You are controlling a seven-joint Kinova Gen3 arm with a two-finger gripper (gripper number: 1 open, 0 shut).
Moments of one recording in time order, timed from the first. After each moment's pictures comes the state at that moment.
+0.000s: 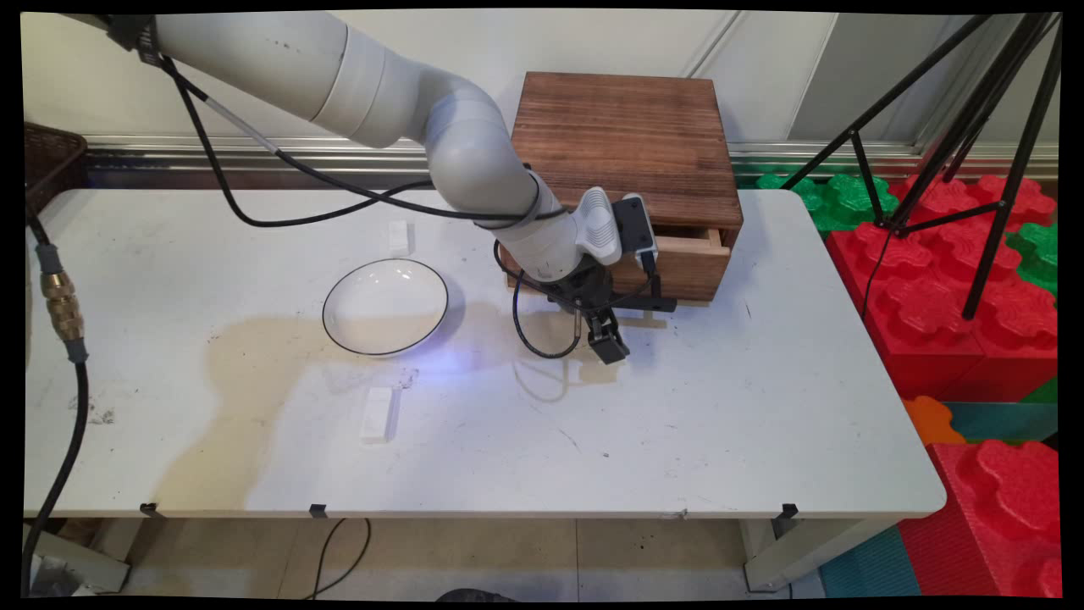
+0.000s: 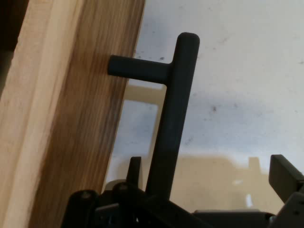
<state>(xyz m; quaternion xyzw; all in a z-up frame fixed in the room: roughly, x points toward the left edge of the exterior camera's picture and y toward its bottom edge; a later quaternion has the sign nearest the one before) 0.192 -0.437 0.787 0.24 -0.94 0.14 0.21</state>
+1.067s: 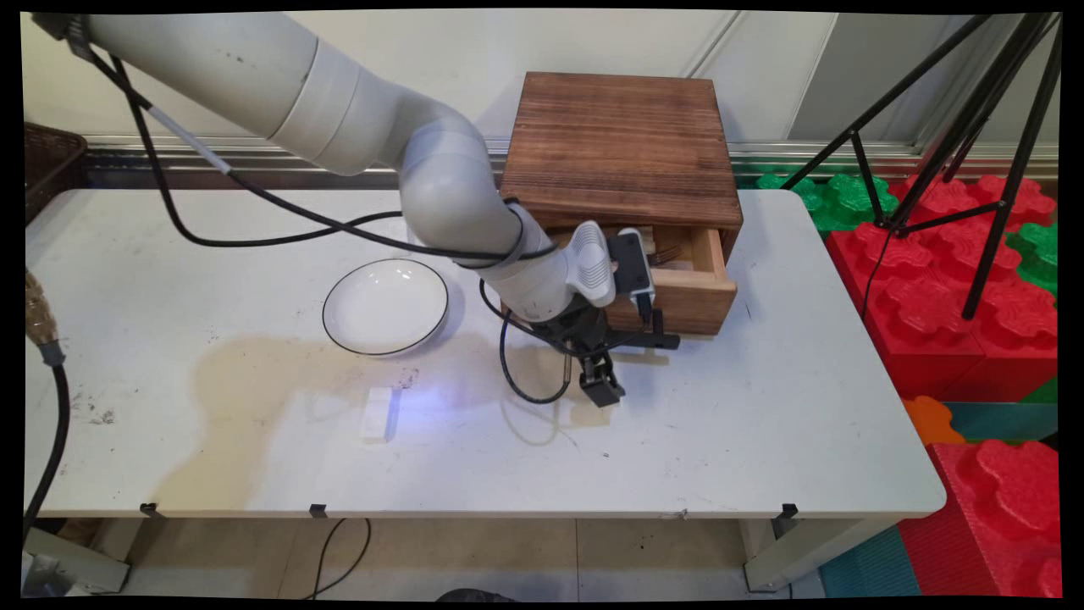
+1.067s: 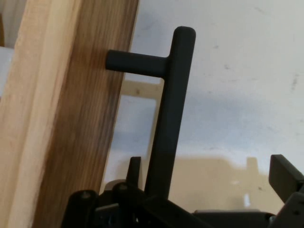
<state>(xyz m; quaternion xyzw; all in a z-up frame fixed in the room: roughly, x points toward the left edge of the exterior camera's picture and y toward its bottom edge) 0.178 -0.381 0.791 0.24 -0.94 0.12 0.21</state>
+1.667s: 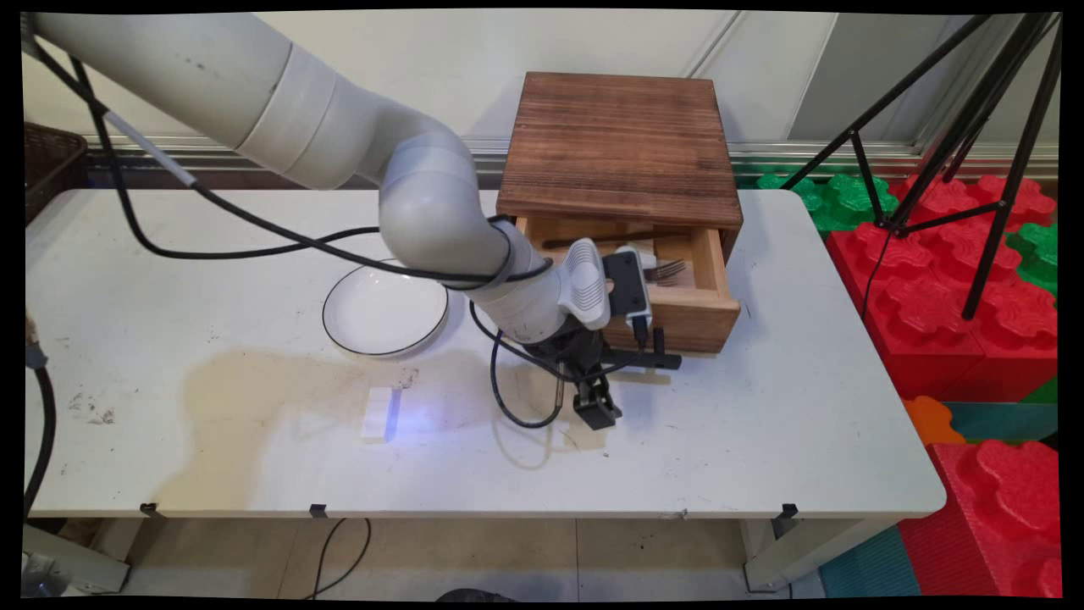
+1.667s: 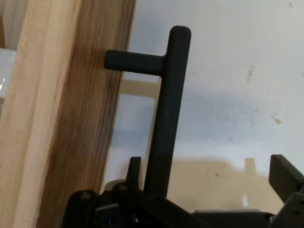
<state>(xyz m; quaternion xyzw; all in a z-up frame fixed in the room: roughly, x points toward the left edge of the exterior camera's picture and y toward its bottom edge) 0.173 -0.351 0.796 0.23 -0.94 0.12 0.21</state>
